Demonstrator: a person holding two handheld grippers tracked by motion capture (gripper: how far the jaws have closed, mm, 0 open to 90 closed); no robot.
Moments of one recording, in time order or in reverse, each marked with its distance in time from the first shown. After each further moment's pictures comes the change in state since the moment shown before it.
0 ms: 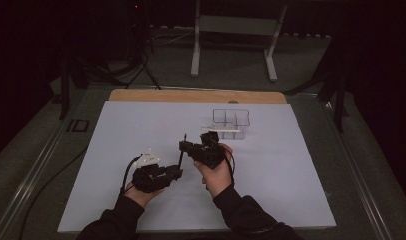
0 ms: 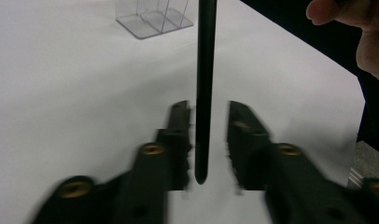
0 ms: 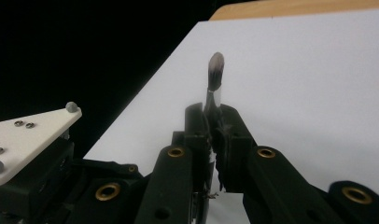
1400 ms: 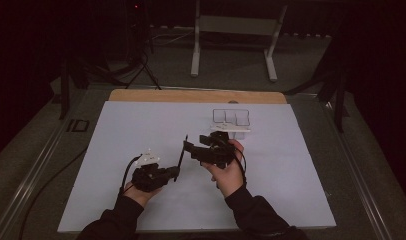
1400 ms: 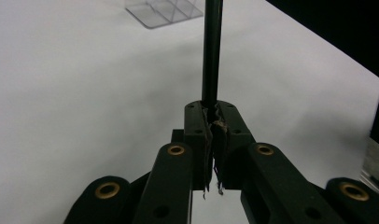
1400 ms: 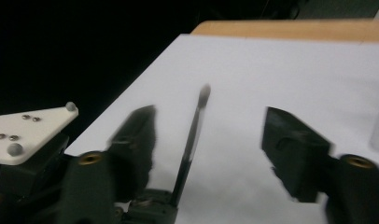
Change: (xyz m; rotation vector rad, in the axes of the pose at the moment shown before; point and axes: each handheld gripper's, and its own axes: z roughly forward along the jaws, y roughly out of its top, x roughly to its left) left arm 0.005 -0.002 0.002 0.035 0.017 -0.022; right arm -0.003 0.005 -0.024 -0.030 -0.083 -0.072
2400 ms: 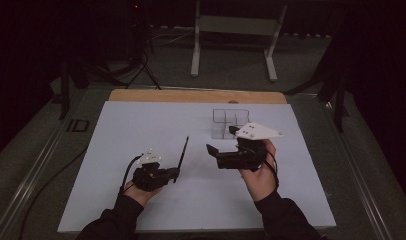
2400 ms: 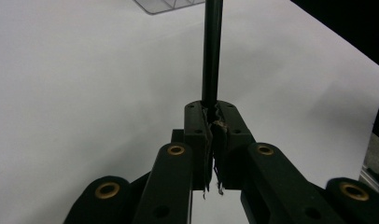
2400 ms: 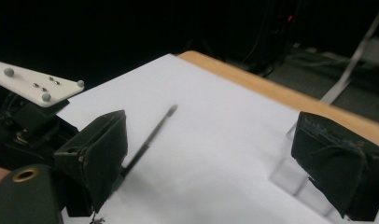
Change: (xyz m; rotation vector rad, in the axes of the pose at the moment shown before) left arm 0.000 0.001 0.003 0.055 0.006 -0.022; right arm -0.016 0.011 -0.071 -0.099 -0.046 -0.355
